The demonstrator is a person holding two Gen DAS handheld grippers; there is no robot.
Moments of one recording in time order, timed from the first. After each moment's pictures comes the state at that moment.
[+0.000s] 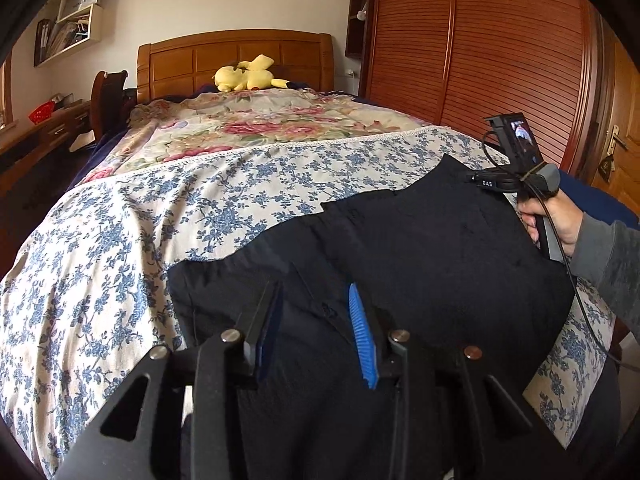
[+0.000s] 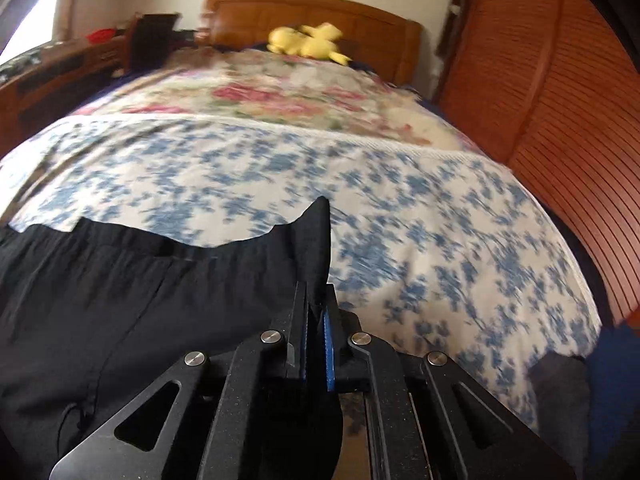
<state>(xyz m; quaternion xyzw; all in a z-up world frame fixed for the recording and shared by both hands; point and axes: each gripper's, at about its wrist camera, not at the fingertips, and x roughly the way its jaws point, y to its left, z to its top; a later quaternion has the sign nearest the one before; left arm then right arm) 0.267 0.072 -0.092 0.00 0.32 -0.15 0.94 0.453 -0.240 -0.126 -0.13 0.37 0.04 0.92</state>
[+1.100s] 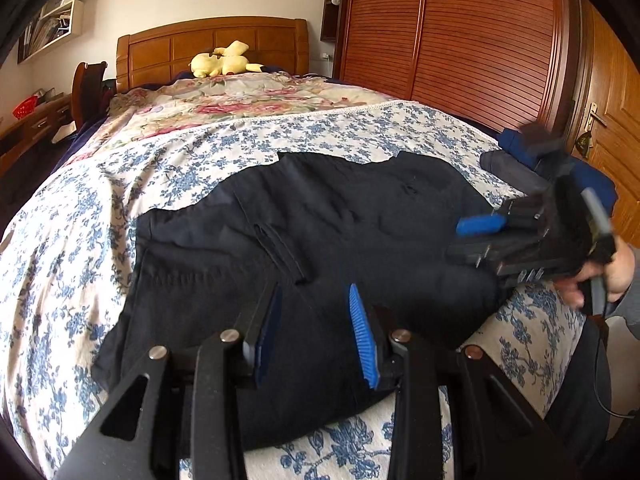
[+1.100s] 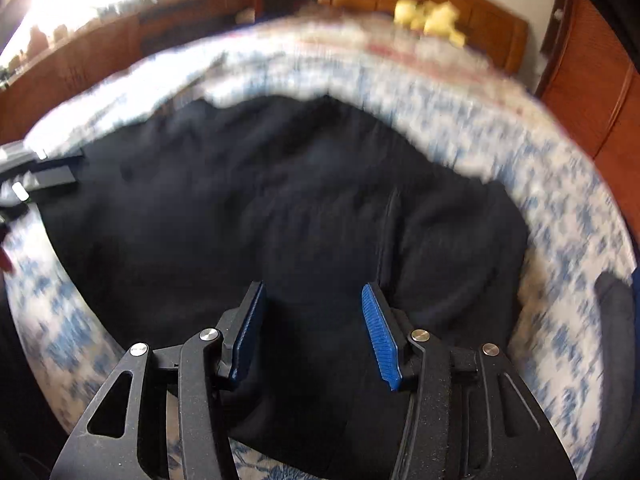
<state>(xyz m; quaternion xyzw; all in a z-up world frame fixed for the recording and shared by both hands) 0.203 0.033 -0.115 0.01 0.34 -0.18 0.92 0.260 -0.155 -0.166 -0.18 0.45 0.23 0.84</state>
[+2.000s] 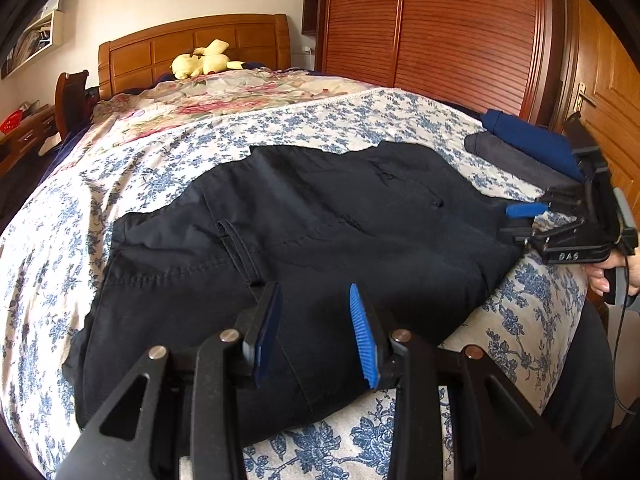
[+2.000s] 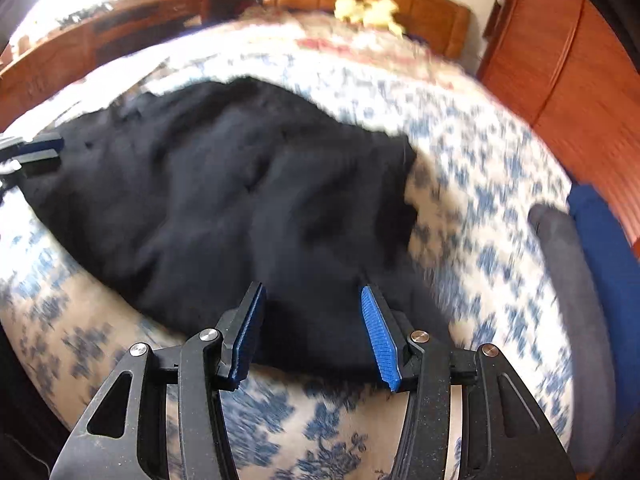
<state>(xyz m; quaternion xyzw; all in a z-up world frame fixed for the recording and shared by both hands) 0.202 0.003 -0.123 0.04 0.35 -0.20 0.91 0.217 -0.244 -0.157 -0.16 0.43 0.13 0.88</state>
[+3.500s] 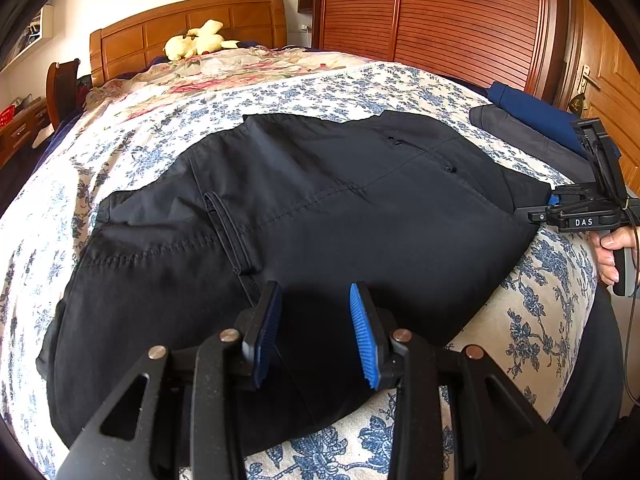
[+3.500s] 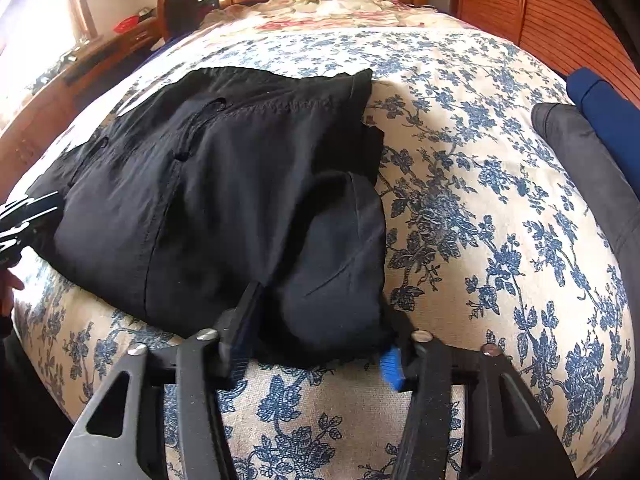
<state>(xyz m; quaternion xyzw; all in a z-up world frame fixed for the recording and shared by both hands) 0.214 -0.002 -0.146 0.05 0.38 -0.20 0.90 0.223 -0.296 -0.174 -0.03 0.47 0.14 0.87</state>
